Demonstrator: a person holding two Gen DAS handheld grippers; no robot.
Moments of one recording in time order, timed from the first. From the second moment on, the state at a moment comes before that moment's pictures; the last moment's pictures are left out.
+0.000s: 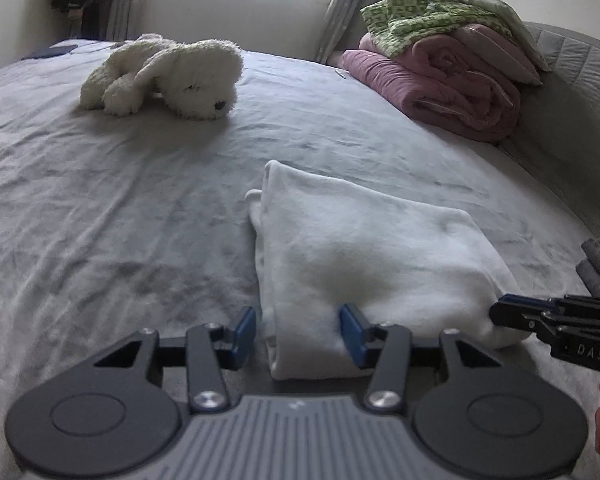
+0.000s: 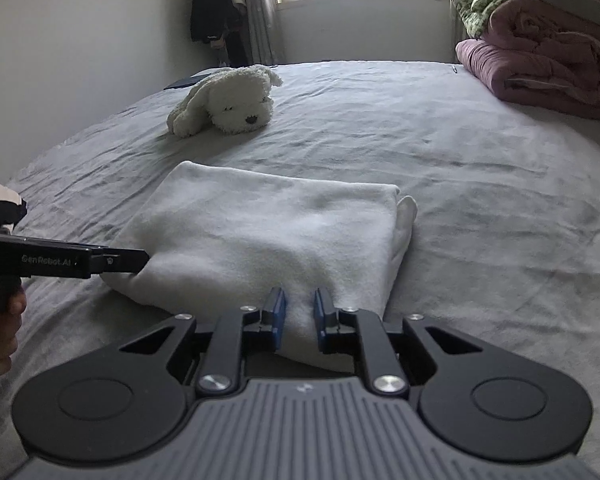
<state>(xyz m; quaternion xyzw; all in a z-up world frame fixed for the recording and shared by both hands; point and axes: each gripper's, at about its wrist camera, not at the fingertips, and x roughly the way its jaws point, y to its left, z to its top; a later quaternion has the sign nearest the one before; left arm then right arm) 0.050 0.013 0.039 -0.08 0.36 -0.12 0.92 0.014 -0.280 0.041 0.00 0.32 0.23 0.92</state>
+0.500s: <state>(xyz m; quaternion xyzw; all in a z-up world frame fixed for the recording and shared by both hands) 0.051 0.022 0.052 -0.07 0.37 -0.11 0.92 0.013 -0.283 0.046 0.01 0.33 0.23 0.92</state>
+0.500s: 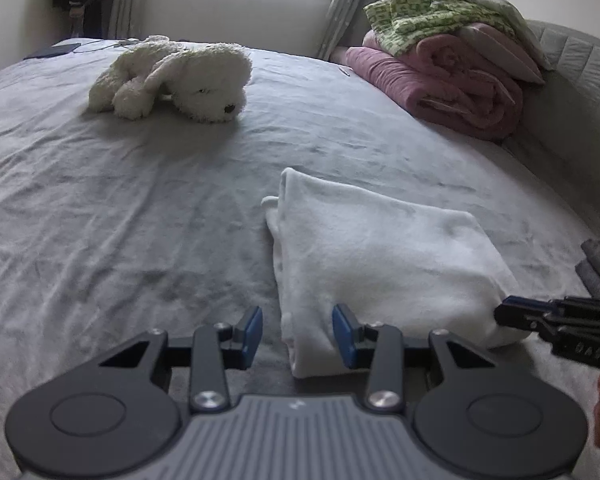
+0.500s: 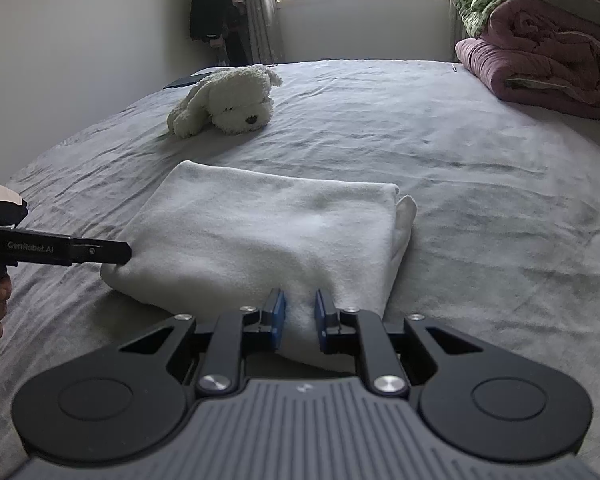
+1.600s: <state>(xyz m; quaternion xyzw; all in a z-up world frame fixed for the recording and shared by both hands) 0.044 0.055 0.060 -0.27 0.40 -0.15 0.86 0.014 -0.365 0.042 0.31 0.39 0.19 0.85</state>
